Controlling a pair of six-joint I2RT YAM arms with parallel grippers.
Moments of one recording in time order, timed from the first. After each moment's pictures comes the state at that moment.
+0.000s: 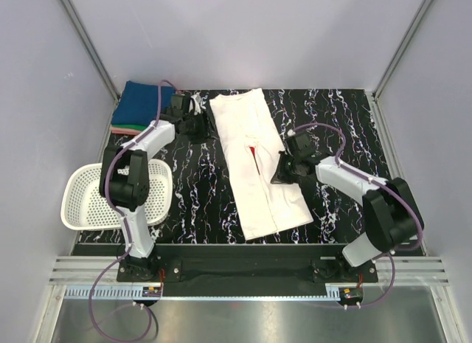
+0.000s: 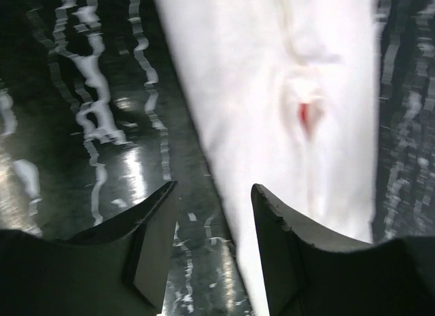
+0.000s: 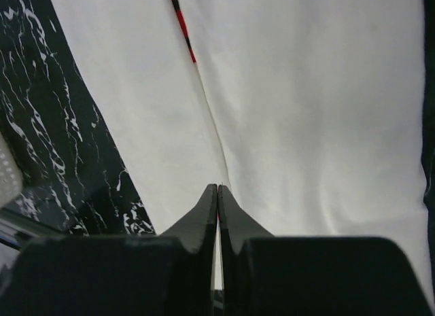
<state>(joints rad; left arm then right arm) -0.23 1.96 1.48 -0.43 0.34 -0.46 0.47 1.51 0.94 -0.40 -0.14 0.70</state>
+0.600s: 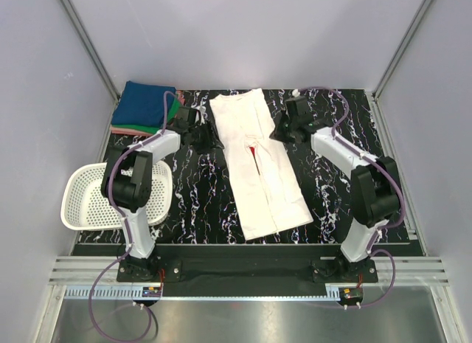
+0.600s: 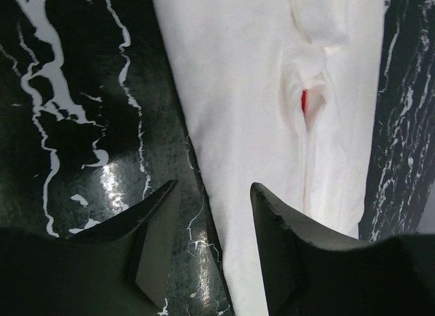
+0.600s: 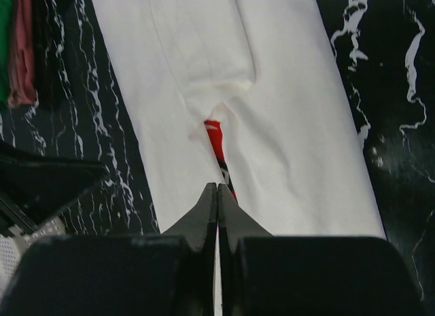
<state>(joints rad) -0.28 1.93 1.32 -0.25 0.38 -0.58 0.40 1.76 1.32 -0.33 -0.05 0.64</state>
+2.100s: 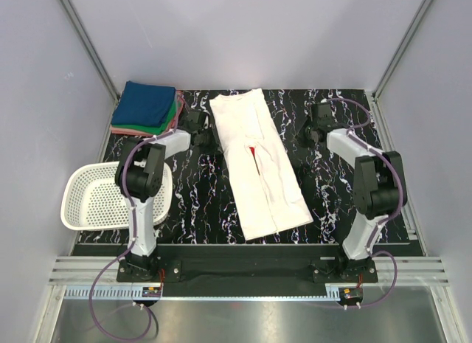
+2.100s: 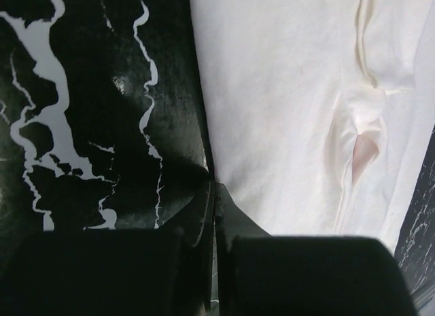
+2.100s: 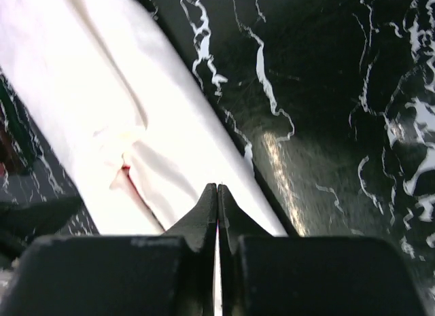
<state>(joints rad) -0.31 2.09 1.38 -0.21 0.27 -0.64 0.18 1.86 1.28 -0.26 -0.07 0.75</state>
